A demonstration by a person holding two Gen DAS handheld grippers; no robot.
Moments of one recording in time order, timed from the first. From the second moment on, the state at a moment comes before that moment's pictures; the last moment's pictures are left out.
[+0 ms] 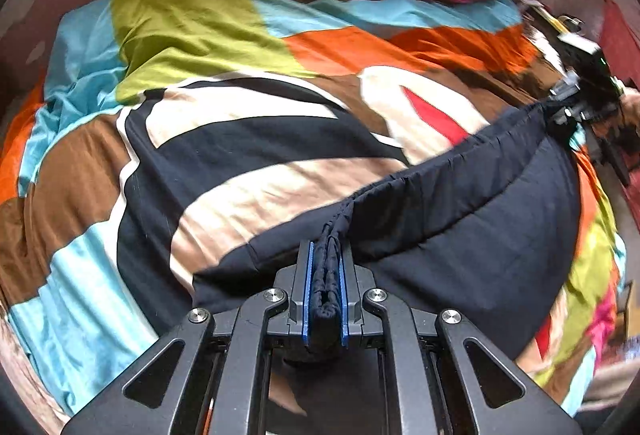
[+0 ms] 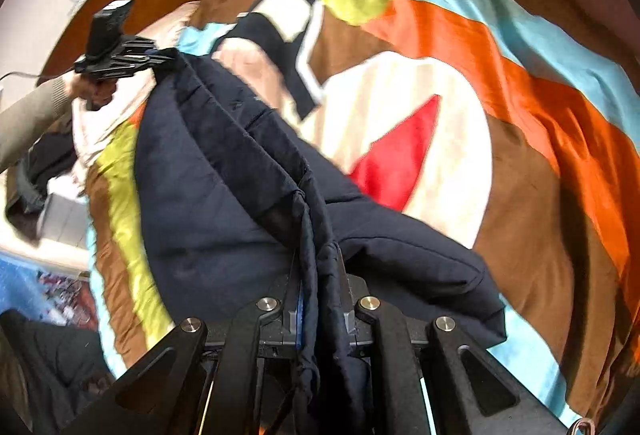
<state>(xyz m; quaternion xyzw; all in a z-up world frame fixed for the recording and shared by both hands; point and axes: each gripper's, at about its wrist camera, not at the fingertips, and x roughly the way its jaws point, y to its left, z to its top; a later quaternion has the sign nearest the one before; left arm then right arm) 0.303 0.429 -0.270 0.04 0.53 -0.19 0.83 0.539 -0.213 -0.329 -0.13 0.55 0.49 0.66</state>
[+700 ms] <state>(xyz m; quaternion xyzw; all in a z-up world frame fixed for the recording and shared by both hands) 0.315 0.419 -0.305 0.07 0.55 -0.10 0.83 0.550 -0.219 -0.381 -0.13 0.59 0.41 0.69</state>
